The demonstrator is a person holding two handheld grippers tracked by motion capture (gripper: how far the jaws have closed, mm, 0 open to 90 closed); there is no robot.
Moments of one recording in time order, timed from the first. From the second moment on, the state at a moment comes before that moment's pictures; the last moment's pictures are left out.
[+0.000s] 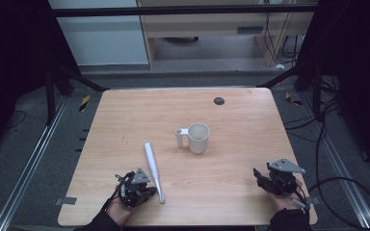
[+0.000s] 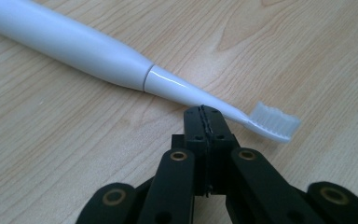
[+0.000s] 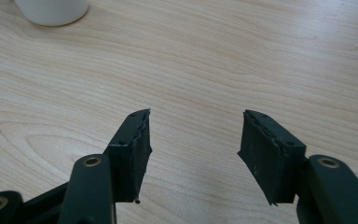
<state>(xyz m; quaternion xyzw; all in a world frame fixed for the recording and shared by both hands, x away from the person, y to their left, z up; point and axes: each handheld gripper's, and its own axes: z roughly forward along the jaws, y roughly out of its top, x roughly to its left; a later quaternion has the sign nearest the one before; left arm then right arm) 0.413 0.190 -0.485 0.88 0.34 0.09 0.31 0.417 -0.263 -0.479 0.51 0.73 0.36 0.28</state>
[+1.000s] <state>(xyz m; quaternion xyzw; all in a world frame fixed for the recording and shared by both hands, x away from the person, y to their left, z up) 0.425 0.188 -0.466 0.87 0.34 0.12 0.34 0.418 -0.263 -0.480 0.51 0.74 0.35 0.27</state>
